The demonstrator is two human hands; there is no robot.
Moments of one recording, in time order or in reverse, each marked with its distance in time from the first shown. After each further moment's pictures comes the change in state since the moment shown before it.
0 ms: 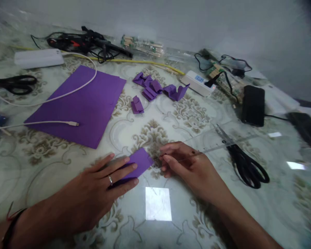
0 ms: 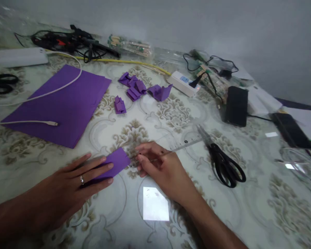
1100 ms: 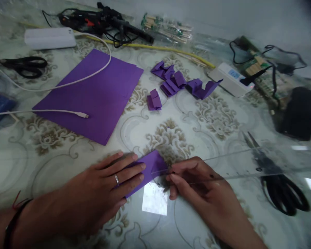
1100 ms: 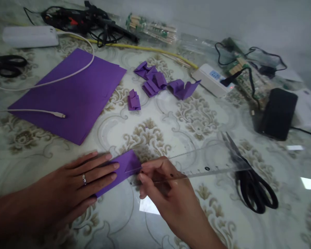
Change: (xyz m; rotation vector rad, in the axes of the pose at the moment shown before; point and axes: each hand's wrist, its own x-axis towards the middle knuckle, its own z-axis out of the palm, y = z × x) left_hand 0.002 -0.004 -0.003 -0.024 0.000 0.000; right_hand -0.017 -0.004 0.019 -0.112 -0.035 0.026
